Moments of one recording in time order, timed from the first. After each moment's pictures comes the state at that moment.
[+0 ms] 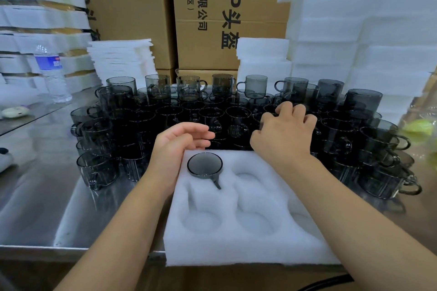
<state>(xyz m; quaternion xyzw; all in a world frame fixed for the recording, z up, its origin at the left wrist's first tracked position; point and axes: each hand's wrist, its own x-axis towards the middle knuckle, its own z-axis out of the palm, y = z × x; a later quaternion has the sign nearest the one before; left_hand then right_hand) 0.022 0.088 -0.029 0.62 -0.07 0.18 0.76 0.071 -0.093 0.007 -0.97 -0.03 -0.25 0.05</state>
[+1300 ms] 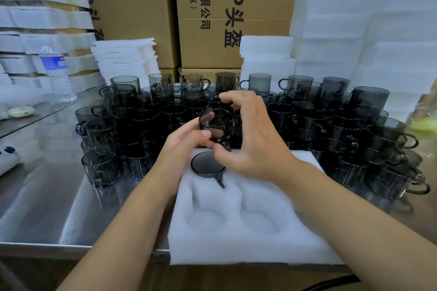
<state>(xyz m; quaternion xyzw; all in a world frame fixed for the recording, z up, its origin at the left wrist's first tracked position) 0.025 0.090 -0.031 0.63 -0.11 0.12 0.76 0.049 -0.071 0.001 -0.75 -0.45 -0.35 0.33</state>
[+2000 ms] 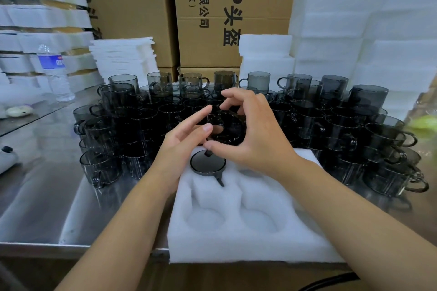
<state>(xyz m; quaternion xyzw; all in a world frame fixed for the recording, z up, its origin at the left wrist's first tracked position) 0.016 0.089 -0.027 0.66 -0.14 0.14 0.72 0.045 -0.074 0.005 -0.79 -0.39 -0.30 0.37</state>
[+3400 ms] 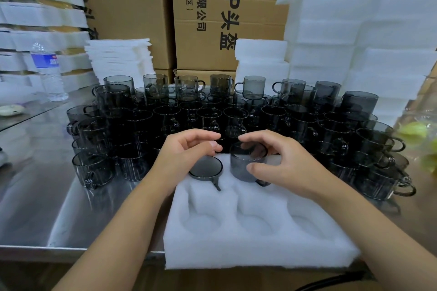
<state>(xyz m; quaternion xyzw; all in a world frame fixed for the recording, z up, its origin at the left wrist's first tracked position) 0.014 0.078 -0.024 0.72 -0.10 0.16 0.67 0.028 -0.131 -0.001 -0.84 -0.31 -0.04 0.43</state>
